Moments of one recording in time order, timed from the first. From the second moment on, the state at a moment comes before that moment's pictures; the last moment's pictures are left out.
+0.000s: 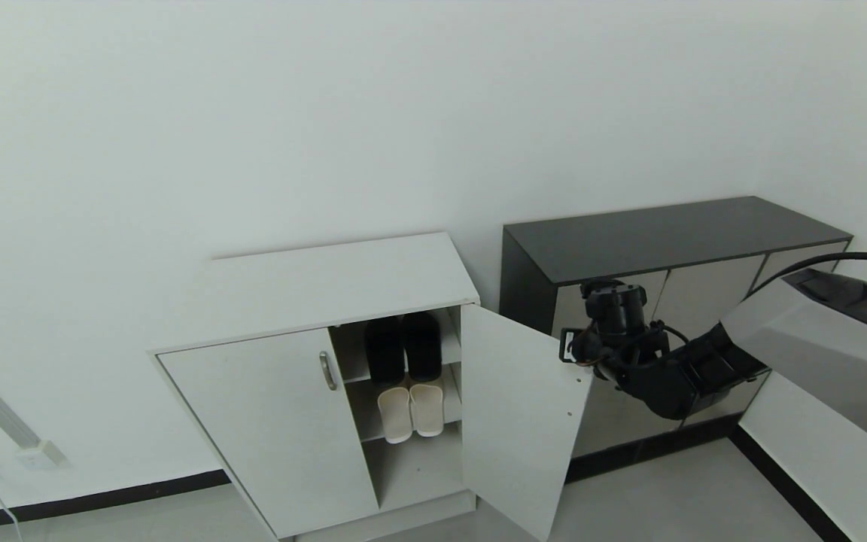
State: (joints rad) left arm 0.00 0.00 0.00 0.00 -0.04 0.00; right arm 0.44 2.30 -1.24 -0.65 -0.34 0.27
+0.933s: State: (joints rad) left arm 0.00 0.00 0.00 0.00 -0.04 0.00; right arm 0.51 2.28 -1.17 -0.64 -0.34 0.27
